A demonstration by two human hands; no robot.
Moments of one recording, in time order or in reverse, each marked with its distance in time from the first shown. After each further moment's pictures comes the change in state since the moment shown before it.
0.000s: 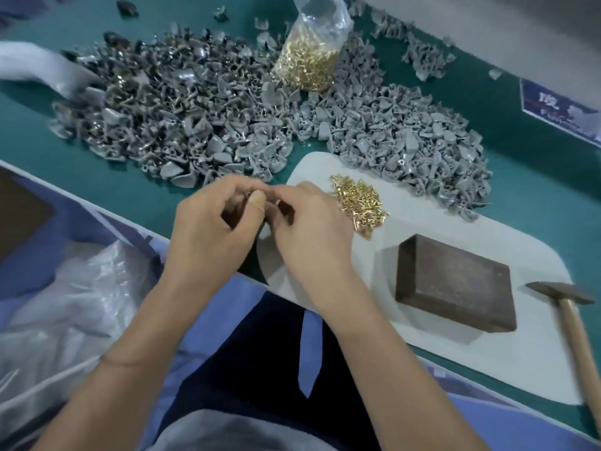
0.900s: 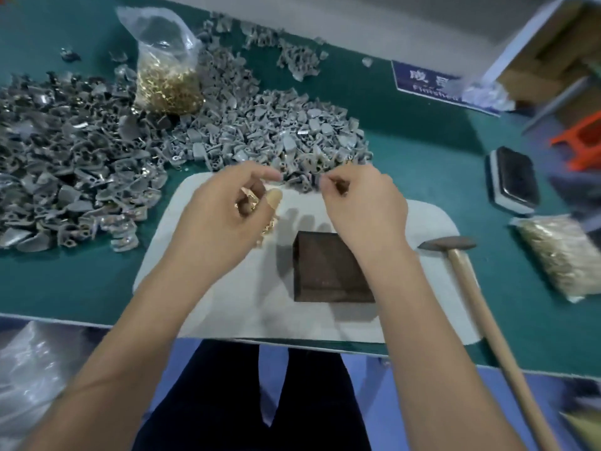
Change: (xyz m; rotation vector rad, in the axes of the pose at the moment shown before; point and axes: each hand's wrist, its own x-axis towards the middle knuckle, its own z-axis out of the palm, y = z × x) left_hand 0.039 0.084 0.100 -0.117 -0.390 0.187; right_hand 0.001 0.133 -0.125 -0.175 0.162 0.483
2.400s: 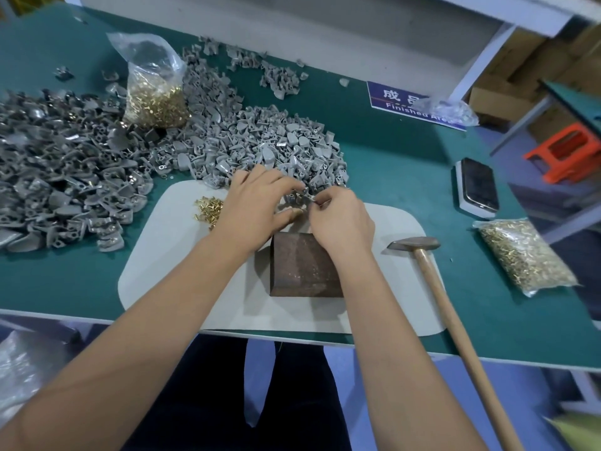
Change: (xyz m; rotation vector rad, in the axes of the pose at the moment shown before) left_hand 0.042 -0.005 0.068 0.536 -0.102 0.292; right_hand 0.000 0.029 0.015 0.076 -0.063 0.222
